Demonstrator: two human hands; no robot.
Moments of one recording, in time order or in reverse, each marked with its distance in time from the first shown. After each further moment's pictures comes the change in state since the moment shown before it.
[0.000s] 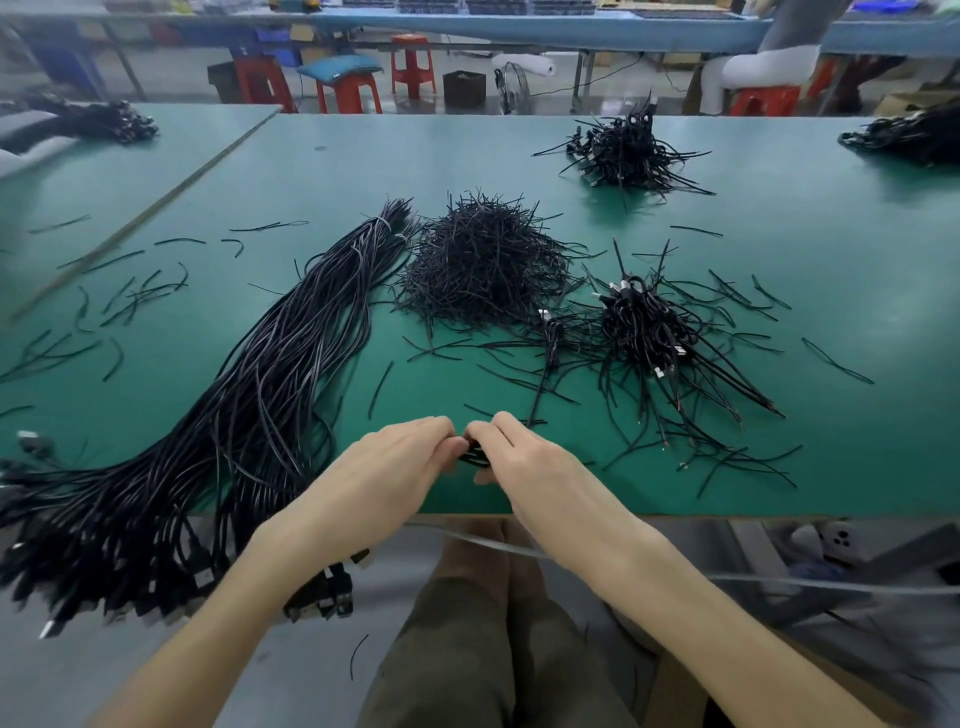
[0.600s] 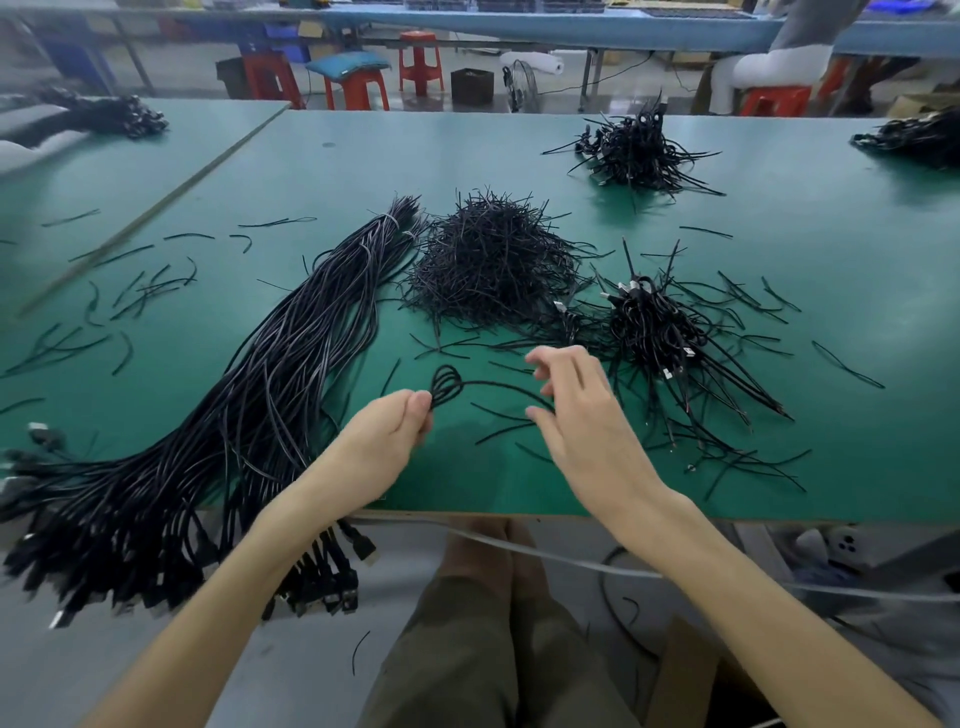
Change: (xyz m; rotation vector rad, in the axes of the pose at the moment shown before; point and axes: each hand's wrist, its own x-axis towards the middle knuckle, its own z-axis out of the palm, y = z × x) left_hand 0.019 -0.027 0.005 -0.401 0.142 -0.156; right_hand 0.013 0.033 -0.010 0.055 0.322 0.150
